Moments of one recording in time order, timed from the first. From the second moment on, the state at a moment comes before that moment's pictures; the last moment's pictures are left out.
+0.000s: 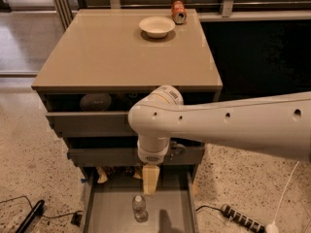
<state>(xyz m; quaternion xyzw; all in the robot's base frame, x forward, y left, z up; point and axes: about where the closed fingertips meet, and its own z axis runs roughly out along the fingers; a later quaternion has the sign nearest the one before) 0.466 0.009 0.632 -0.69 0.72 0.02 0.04</state>
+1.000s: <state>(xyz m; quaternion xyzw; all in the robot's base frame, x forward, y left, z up) 0.460 0.016 0.598 -0.69 0.72 0.05 0.04</state>
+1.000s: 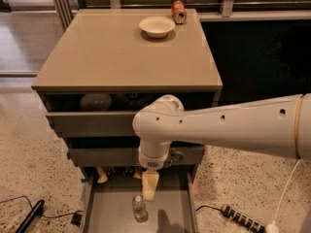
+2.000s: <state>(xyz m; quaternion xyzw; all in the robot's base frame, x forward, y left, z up) 0.428 0.032 0.511 -0.71 0.70 0.09 -0.03</state>
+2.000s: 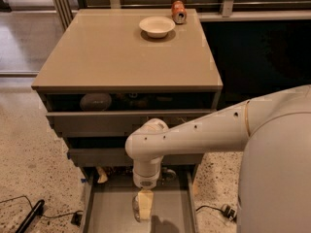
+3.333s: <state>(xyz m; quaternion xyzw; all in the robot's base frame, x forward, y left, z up) 0.495 0.055 0.473 -0.69 0.72 0.08 0.00</state>
